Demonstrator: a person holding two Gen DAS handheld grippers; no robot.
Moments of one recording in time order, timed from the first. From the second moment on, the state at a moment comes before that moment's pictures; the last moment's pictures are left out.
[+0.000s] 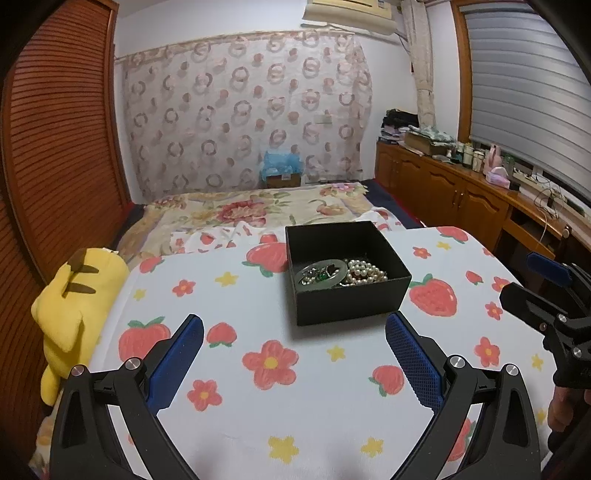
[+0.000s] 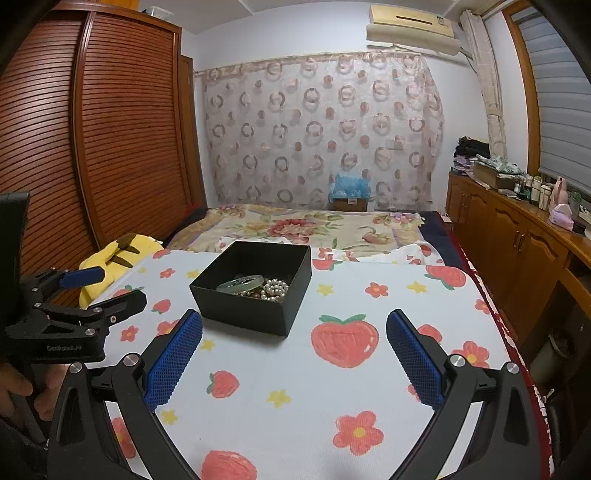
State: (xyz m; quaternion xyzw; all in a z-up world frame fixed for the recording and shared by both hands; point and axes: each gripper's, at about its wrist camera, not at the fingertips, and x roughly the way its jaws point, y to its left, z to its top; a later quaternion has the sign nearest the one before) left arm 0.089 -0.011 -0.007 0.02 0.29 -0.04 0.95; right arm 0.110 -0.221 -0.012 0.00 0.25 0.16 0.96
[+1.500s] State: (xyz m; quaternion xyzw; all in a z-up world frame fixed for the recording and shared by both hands) left arm 0.075 -0.014 0.000 0.02 0.27 -0.04 0.96; right arm 0.106 -0.220 -0.011 0.00 0.23 0.14 0.96
